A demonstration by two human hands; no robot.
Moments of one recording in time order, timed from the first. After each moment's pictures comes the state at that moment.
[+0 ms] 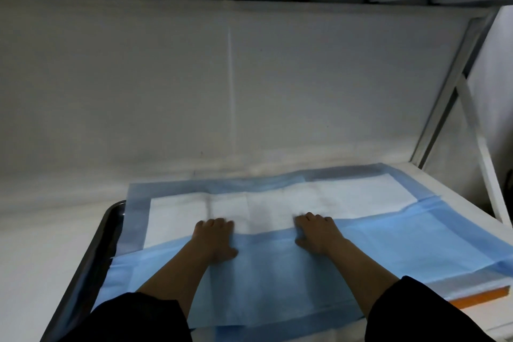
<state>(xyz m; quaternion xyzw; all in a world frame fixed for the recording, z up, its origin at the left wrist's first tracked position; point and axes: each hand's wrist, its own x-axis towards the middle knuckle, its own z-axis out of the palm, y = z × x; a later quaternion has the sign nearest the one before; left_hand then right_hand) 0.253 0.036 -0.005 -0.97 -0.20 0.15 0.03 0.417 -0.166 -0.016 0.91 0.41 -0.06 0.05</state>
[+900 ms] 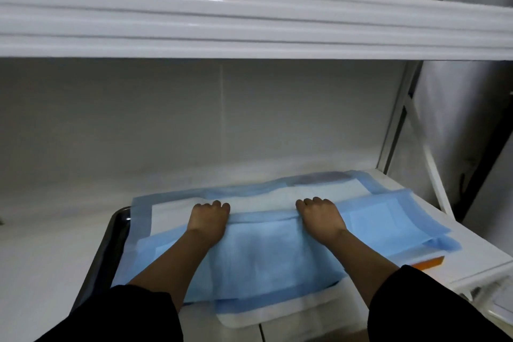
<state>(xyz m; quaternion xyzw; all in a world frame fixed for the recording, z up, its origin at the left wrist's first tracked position) 0.214 -0.015 0.076 -0.97 -0.20 -0.02 0.16 0.360 -0.222 0.062 0.89 0.40 0.17 0.09</state>
